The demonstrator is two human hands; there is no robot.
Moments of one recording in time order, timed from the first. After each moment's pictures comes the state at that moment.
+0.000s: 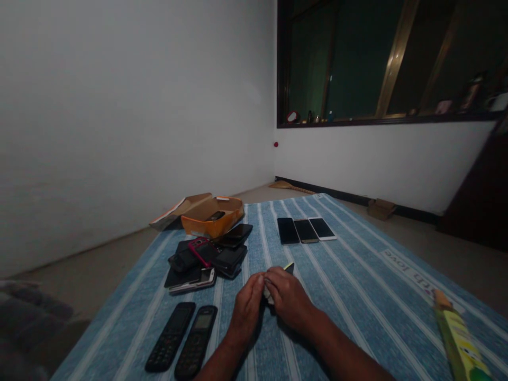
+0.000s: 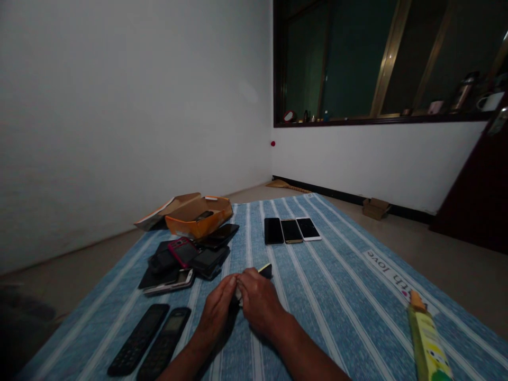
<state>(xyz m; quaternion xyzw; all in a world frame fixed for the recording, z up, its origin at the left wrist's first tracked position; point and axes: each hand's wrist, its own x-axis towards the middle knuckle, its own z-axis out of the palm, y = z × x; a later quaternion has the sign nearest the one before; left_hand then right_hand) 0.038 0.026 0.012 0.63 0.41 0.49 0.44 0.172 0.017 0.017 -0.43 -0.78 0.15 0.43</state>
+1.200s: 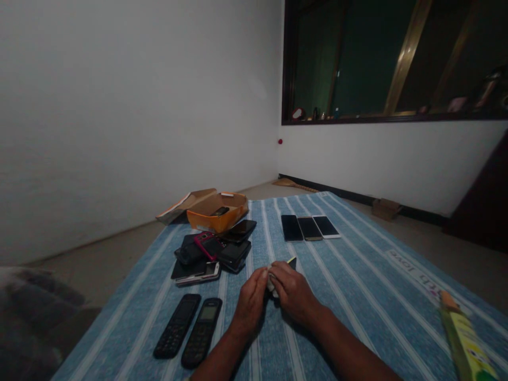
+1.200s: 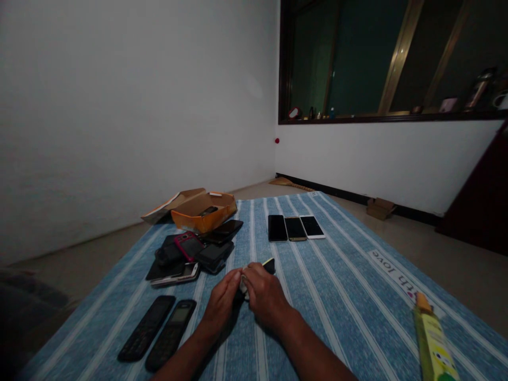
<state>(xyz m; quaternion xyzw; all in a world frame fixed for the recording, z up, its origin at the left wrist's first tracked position) 0.038 0.025 0.018 0.65 0.41 0.49 0.42 0.175 0.019 0.008 -0.40 -0.79 0.11 0.45</state>
